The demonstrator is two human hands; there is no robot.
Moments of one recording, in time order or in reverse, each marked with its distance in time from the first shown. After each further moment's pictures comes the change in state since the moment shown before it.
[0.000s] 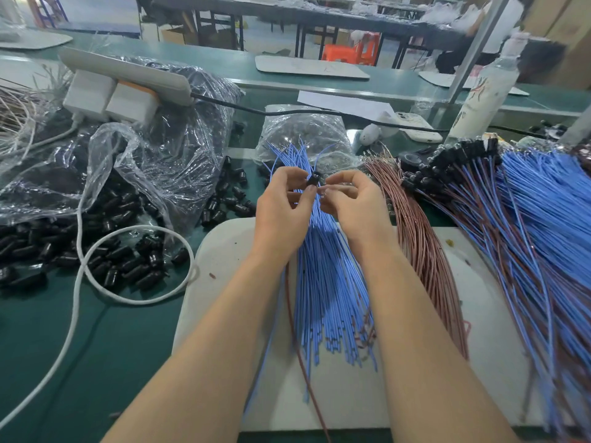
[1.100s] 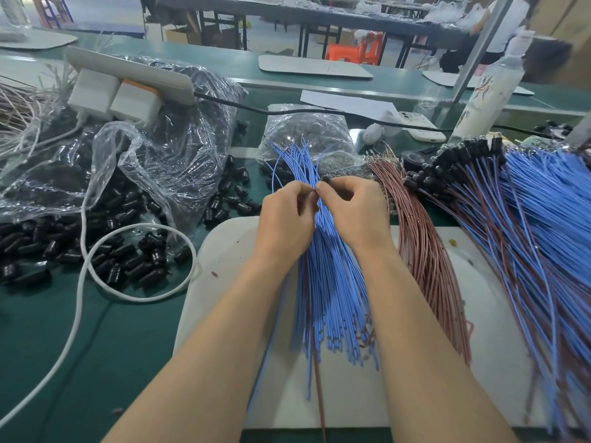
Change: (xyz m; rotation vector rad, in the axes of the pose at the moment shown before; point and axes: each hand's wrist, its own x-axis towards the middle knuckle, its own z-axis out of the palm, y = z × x) left_hand -0.003 -0.002 0.001 0.302 -0.022 0.081; right_hand -0.003 -0.004 0.000 -0.377 0.049 -0.199
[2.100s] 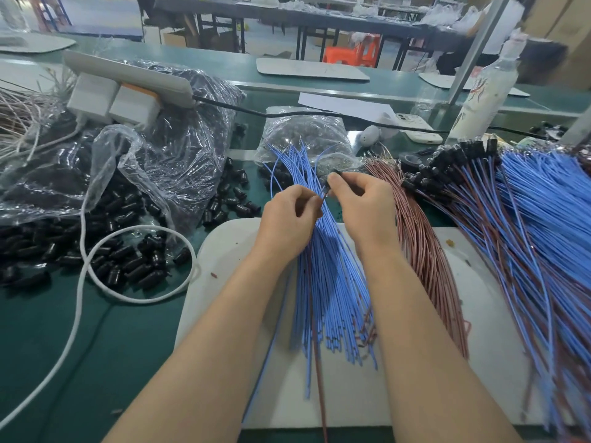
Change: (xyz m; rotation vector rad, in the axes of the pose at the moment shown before) left_hand 0.001 0.004 -0.004 -0.093 -0.152 -0.105; right_hand 0.004 0.004 -0.002 0.175 0.095 0.063
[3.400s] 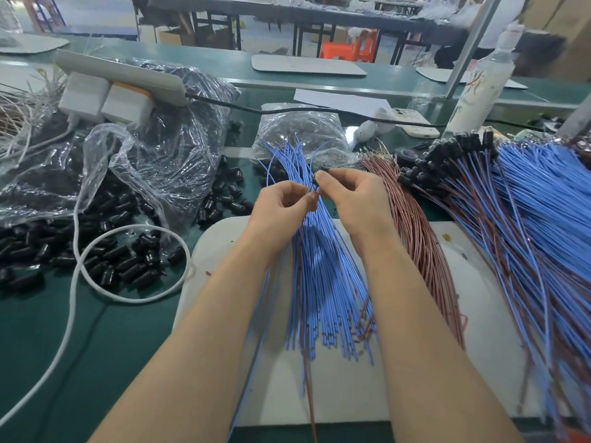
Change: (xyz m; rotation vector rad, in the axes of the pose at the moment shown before) left_hand 0.002 -0.002 -0.006 -0.312 -0.082 -0.144; right_hand -0.002 -0.004 -0.004 0.146 -0.152 0.036
